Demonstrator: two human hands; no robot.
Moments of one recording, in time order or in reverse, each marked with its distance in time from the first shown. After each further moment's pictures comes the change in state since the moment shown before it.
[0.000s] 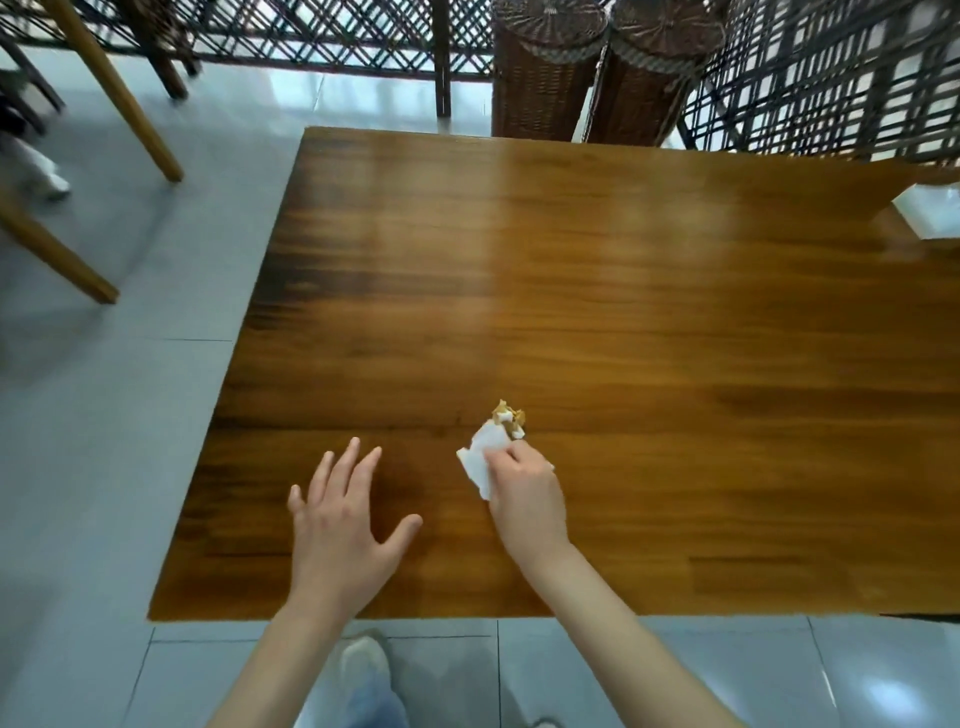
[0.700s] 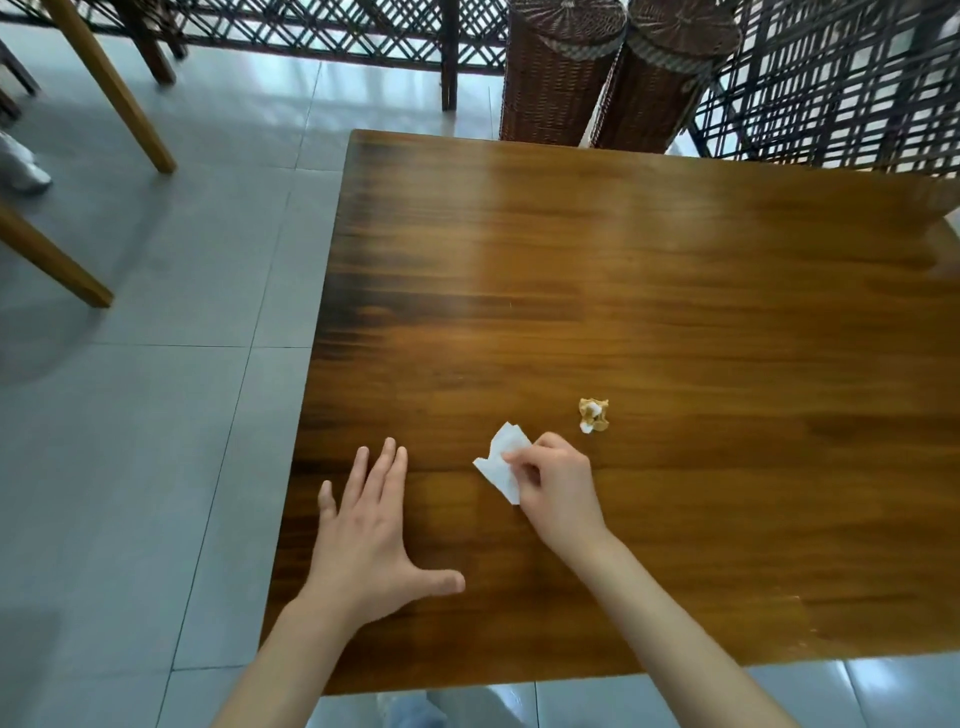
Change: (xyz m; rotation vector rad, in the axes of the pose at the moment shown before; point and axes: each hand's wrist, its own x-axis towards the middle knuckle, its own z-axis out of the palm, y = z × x) left_hand 0.067 -0.093 -0.026 0.114 -0.263 0.190; right_hand 0.060 -0.061 0.036 0.146 0.026 0.070
